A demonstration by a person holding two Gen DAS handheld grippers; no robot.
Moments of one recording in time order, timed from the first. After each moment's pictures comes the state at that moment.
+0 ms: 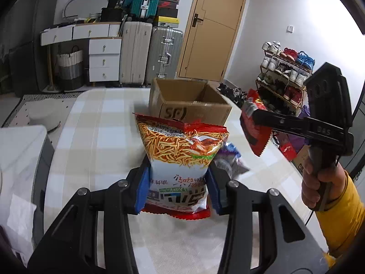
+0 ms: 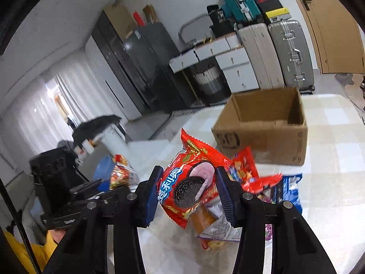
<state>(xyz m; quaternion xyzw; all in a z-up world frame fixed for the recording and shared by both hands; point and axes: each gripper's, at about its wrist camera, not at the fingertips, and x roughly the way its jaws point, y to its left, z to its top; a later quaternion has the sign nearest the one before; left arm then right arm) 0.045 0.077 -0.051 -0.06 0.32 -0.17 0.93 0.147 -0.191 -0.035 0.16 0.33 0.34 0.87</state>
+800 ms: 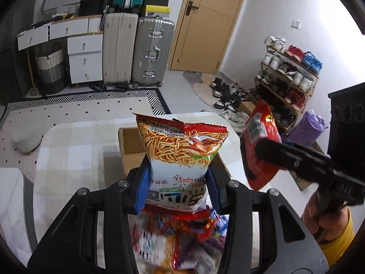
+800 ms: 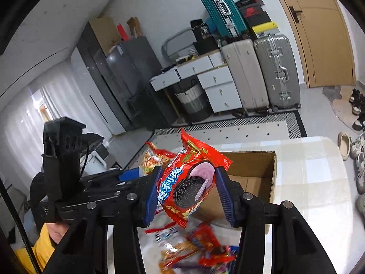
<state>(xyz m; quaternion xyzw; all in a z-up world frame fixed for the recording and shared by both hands) 0.292 -0.042 0.053 -0.05 0.38 -0.19 0.90 0.285 -0.220 0.043 0.15 0.33 0.28 0.89</state>
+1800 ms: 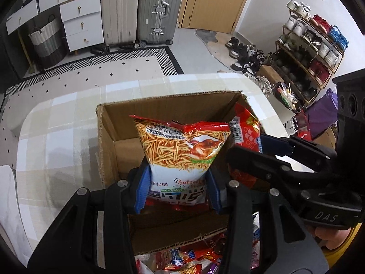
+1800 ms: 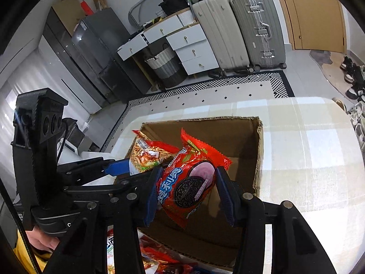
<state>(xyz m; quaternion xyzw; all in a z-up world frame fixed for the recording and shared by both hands) 0.472 -0.105 -0.104 -0.01 0.50 -0.16 0.85 0.403 -0.216 -0.087 0.14 0.45 0.23 0.85</state>
